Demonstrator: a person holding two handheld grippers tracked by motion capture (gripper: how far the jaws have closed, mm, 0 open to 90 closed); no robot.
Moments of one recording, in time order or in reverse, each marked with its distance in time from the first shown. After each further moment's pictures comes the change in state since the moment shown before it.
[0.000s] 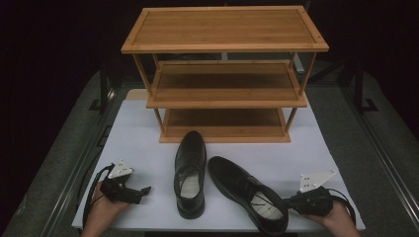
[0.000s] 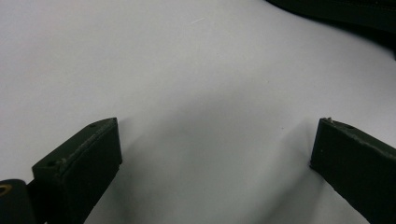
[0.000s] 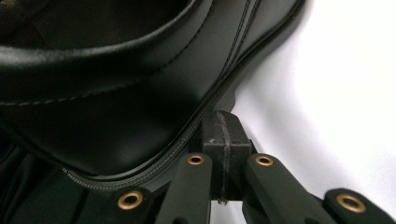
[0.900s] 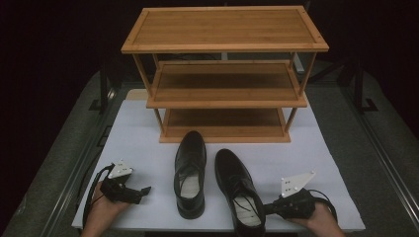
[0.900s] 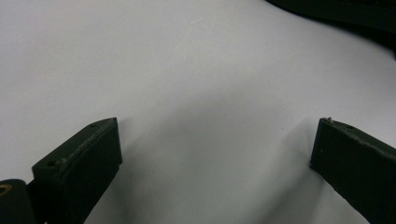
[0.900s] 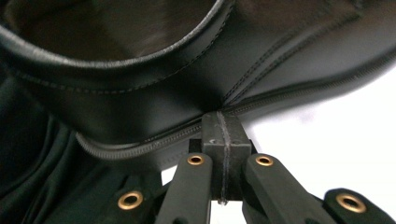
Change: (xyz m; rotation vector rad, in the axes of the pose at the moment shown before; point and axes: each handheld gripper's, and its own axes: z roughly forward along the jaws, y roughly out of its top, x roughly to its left) left arm 0.000 0.000 0.000 0.000 0.000 0.000; right arm 0.022 0.029 0.032 0.014 0.107 -0.083
